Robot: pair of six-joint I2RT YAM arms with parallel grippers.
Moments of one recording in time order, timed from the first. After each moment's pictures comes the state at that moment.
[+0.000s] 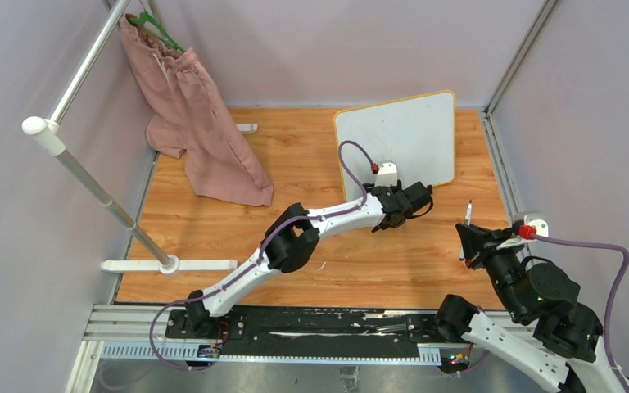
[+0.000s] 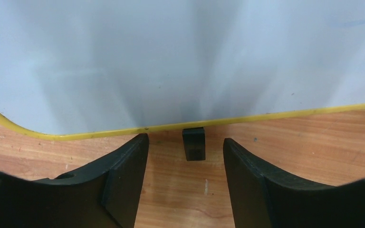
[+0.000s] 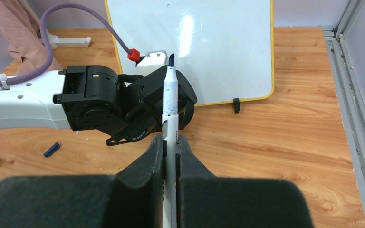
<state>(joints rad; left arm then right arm) -1.09 2.59 2.30 -0.81 -0.80 -1.08 0.96 0.09 0.84 -0.80 0.72 0.19</state>
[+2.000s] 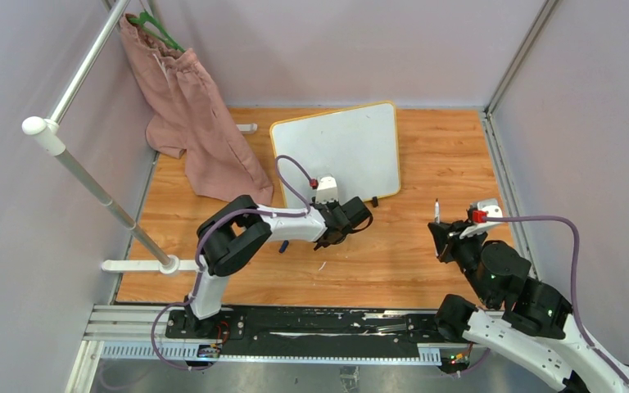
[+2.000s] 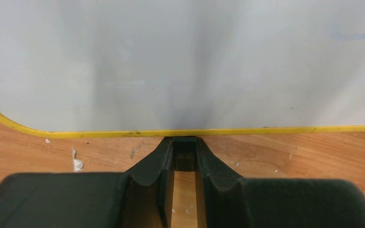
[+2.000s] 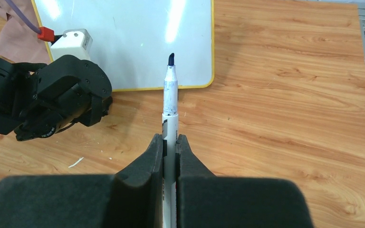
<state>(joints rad) -1.01 2.03 1.27 -0.40 -0.86 -1.09 0.96 0.23 0.75 -0.73 0.66 0.23</state>
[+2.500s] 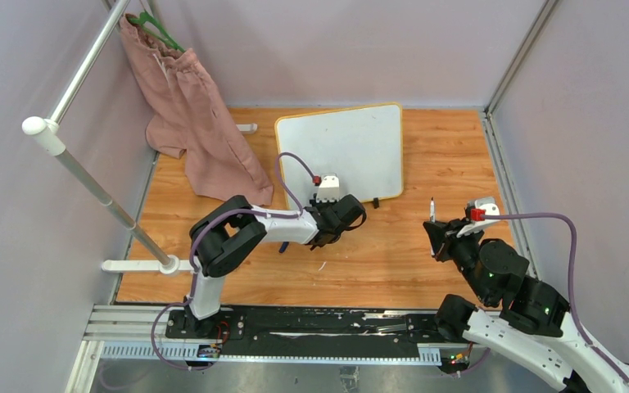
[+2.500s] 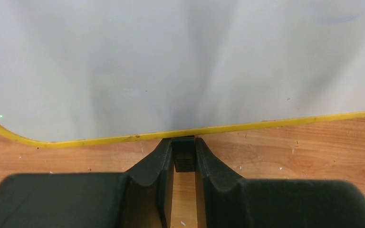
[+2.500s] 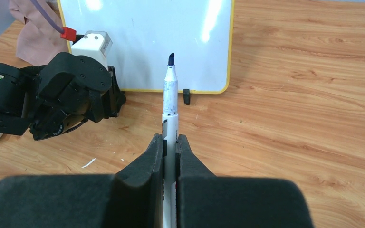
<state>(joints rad) -0.99 1.97 1.14 -0.15 -0.79 -0.82 0.96 0.25 0.74 -0.69 0.62 0.25</state>
